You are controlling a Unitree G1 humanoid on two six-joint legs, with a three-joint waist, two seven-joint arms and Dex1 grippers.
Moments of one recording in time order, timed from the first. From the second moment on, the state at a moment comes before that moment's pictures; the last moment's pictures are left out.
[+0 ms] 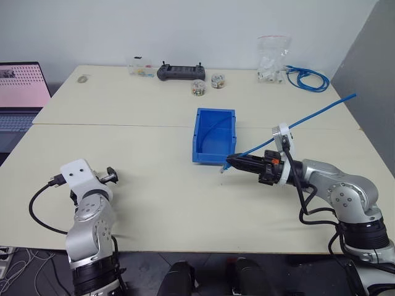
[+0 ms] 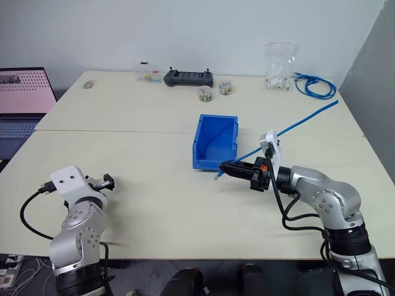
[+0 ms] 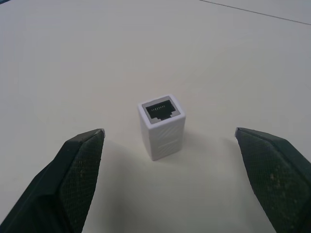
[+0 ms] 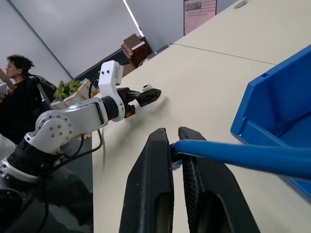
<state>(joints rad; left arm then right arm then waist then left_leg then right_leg) -0.19 0.20 0.45 -0.17 -0.24 0.65 0.28 -0.46 -0.53 0.02 -0.27 0.91 0.88 0.74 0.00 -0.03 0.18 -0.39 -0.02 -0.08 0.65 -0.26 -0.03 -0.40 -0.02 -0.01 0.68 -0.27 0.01</state>
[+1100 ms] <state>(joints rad) -0.03 0.29 0.29 -0.32 -0.23 0.70 0.08 -0.42 -0.54 -0.05 -0.32 0.93 0.90 0.69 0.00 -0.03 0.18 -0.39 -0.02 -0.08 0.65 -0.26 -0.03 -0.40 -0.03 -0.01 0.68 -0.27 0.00</state>
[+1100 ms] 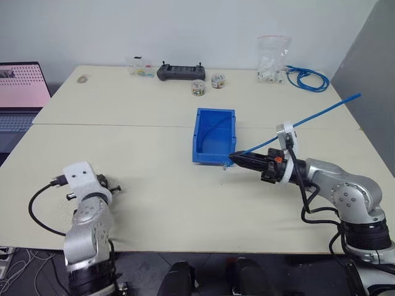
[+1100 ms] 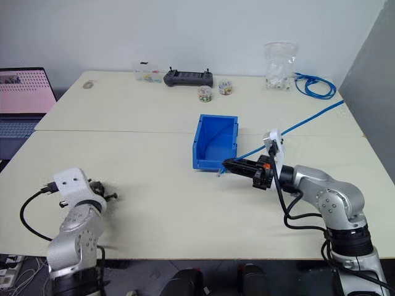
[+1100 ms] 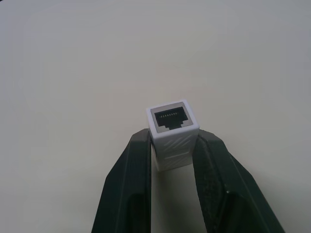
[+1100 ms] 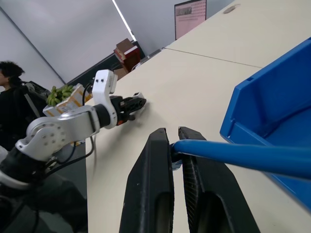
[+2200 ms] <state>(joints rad) -0.47 0.62 -0.46 -0.07 -0.20 0.38 -1.19 -0.35 -0.63 0.26 -0.45 0.51 0.63 0.84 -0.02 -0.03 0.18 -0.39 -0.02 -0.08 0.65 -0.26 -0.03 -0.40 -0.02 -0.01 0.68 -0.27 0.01</state>
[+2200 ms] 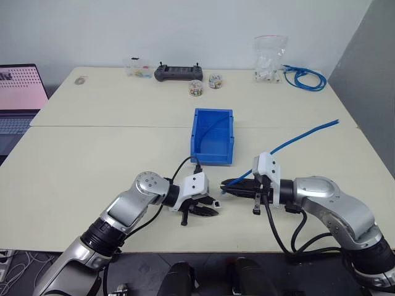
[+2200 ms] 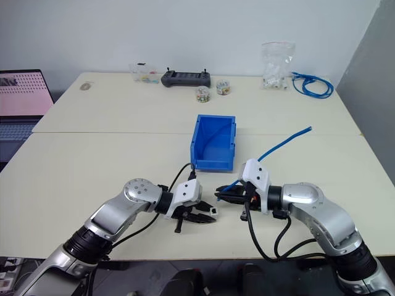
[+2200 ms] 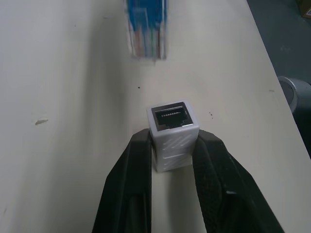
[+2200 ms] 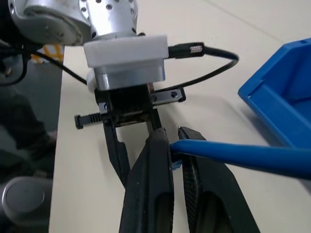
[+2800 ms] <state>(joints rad) -0.47 0.61 -0.46 -0.03 -0.15 0.28 -1.21 -0.41 -0.61 0.34 -0.30 0.38 0.52 1.01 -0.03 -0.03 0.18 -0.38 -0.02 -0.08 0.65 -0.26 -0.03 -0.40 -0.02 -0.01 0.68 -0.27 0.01</state>
